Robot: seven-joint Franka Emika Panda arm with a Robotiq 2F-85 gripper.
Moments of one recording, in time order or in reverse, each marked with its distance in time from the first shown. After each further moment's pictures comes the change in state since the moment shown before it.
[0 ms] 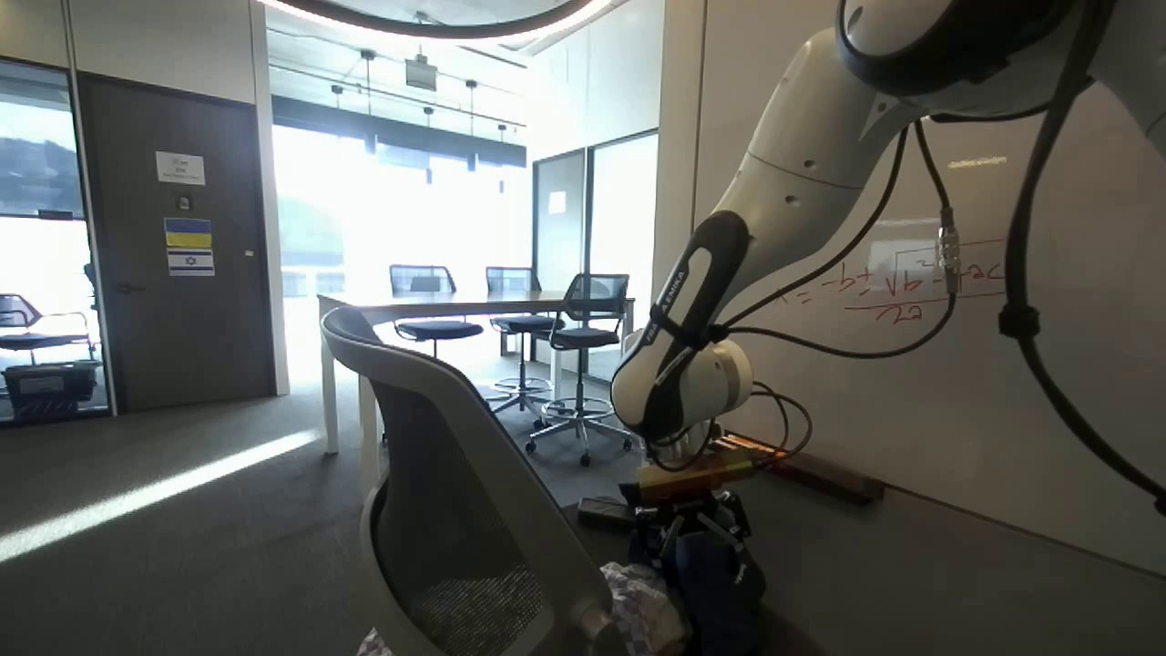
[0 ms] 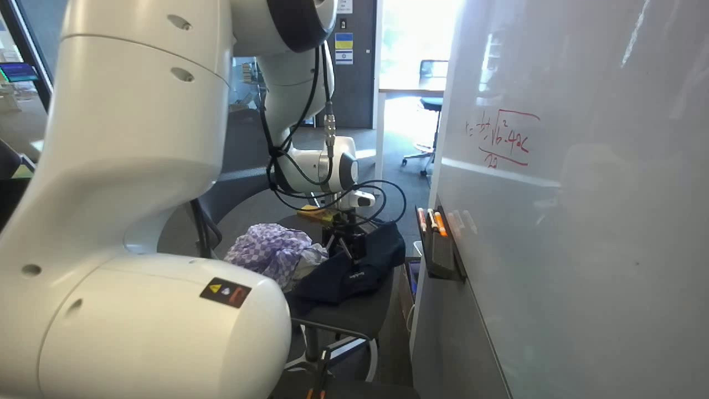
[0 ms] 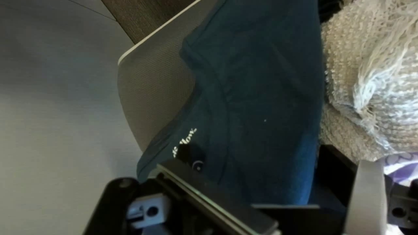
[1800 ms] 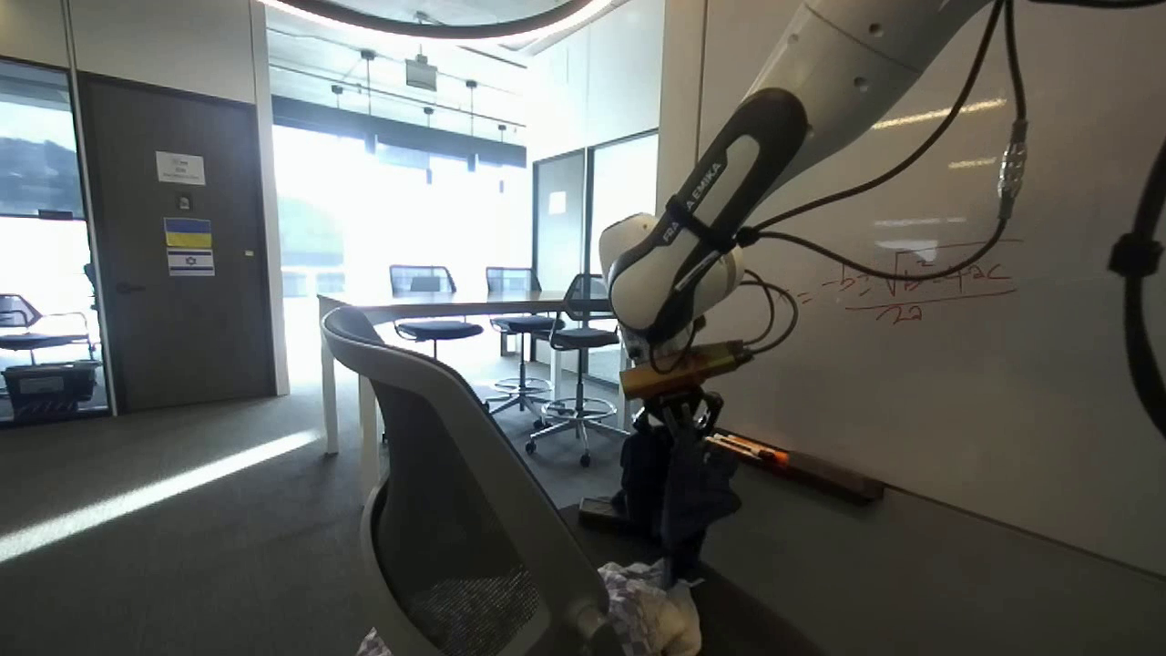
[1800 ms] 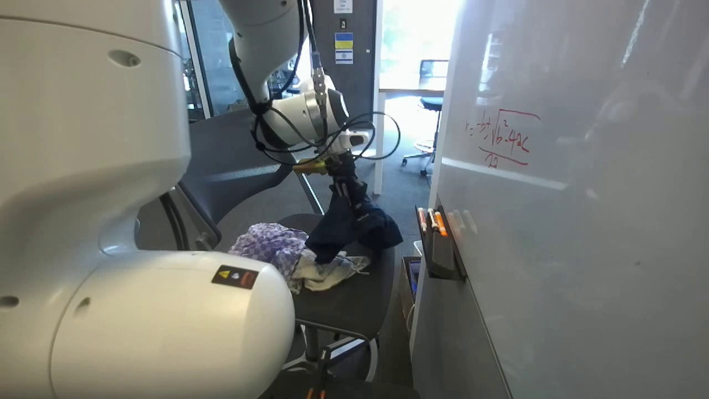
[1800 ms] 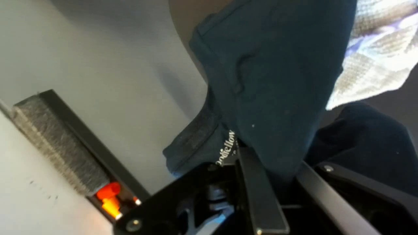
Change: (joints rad) arm 0.149 -0.270 -0.104 0.011 -0.282 -0.121 0.236
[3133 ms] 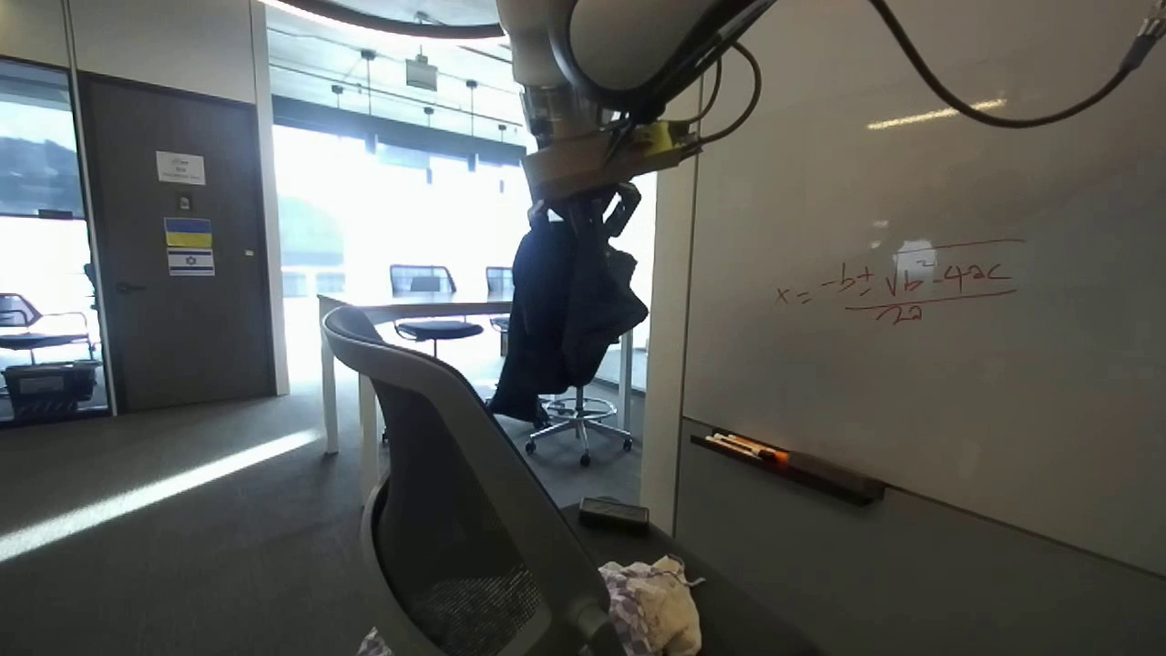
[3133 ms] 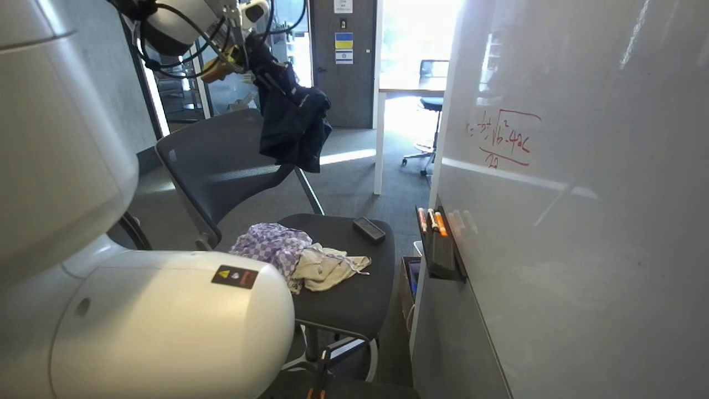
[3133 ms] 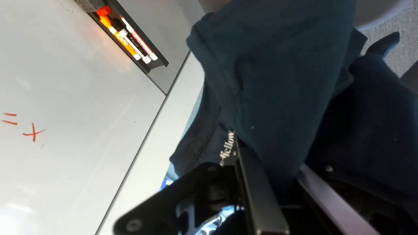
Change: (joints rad) arm 0.004 -0.430 0.388 0.043 -0.337 -0.167 0.205
